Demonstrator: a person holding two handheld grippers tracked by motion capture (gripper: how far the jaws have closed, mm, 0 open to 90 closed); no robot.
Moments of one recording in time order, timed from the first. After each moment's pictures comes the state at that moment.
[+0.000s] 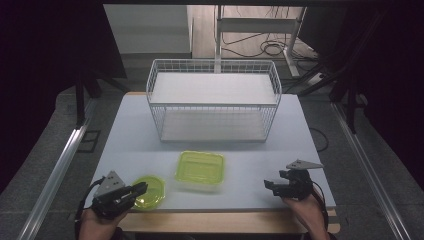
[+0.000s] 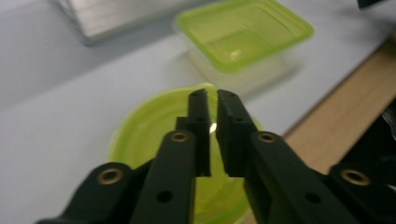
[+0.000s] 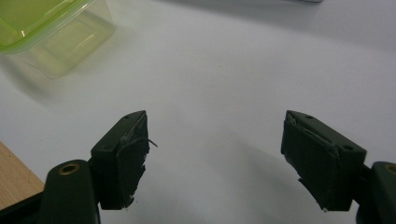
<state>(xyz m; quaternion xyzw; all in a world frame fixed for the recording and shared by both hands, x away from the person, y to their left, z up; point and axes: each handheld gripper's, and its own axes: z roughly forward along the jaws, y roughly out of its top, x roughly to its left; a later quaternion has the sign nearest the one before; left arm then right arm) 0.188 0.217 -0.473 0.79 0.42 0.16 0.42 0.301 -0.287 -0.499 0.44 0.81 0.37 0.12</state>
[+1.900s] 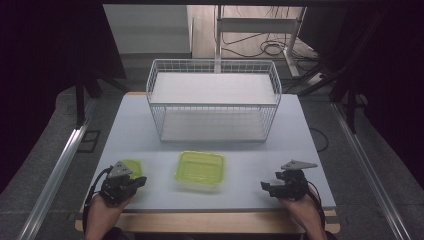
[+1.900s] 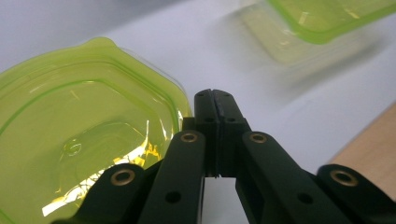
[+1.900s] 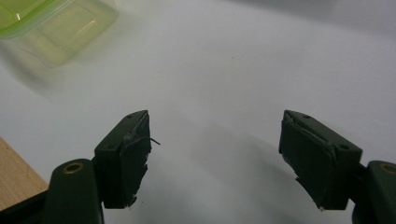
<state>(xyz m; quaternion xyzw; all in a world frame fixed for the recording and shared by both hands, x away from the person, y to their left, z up) 0.241 0.238 -0.501 0.79 0.48 0.15 0.35 0.303 -0.277 -0.505 0.44 0.82 0.36 0.12</state>
